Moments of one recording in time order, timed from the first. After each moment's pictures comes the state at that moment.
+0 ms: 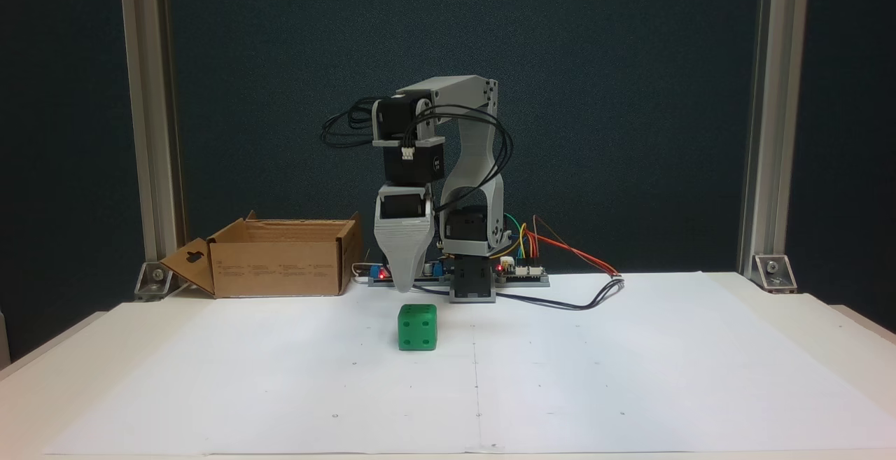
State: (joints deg) arm 25.3 94.4 105.0 56.2 -24.1
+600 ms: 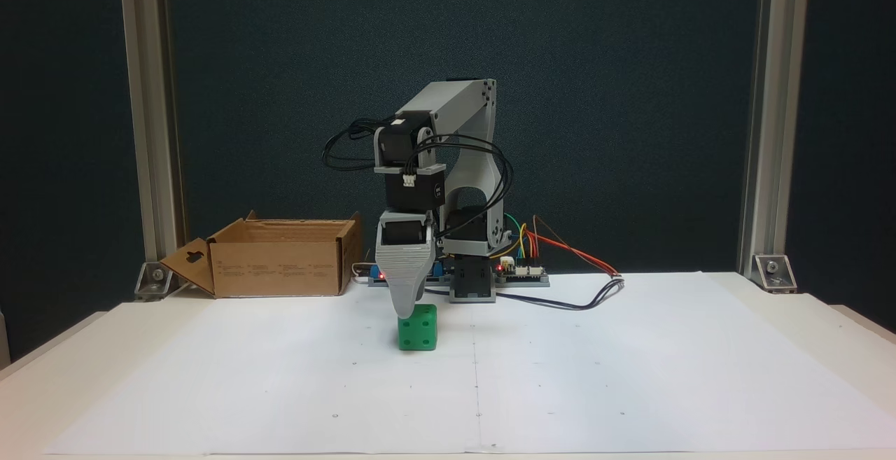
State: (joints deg) arm 25.4 92.1 111.9 47.1 -23.5
